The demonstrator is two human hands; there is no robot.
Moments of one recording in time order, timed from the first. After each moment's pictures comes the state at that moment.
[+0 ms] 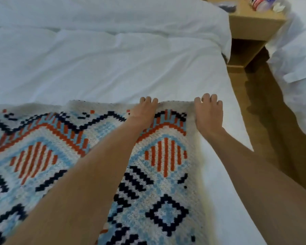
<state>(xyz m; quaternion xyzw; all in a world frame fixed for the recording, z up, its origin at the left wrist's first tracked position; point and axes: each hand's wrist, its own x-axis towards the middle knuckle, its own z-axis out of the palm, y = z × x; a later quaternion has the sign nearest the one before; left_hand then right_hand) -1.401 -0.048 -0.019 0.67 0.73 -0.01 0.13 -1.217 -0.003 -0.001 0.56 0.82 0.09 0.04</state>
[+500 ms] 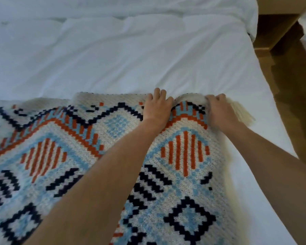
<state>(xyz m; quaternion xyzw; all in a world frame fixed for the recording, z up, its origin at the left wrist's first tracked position) -1.397 -0.053 -0.074 0.69 0.72 -0.05 -0.02 -1.211 0.012 -0.081 0.57 0.81 -0.16 -0.01</state>
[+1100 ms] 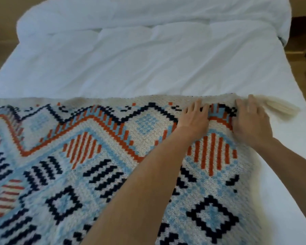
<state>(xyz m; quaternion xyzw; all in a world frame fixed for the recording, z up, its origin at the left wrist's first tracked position) -1.367 -0.068 -0.064 0.68 0.71 0.03 0.16 -1.205 -0.011 -0.069 0.59 0.80 -0.09 0.00</state>
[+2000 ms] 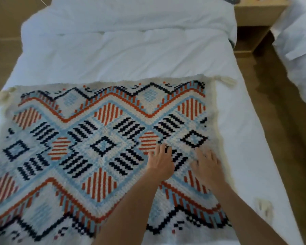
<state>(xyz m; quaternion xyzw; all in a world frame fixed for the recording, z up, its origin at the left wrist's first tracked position) -1.350 -0.410 0.022 0.65 0.70 -0.11 0.28 -1.179 -0.374 0.015 0.60 0.76 -0.21 0.13</state>
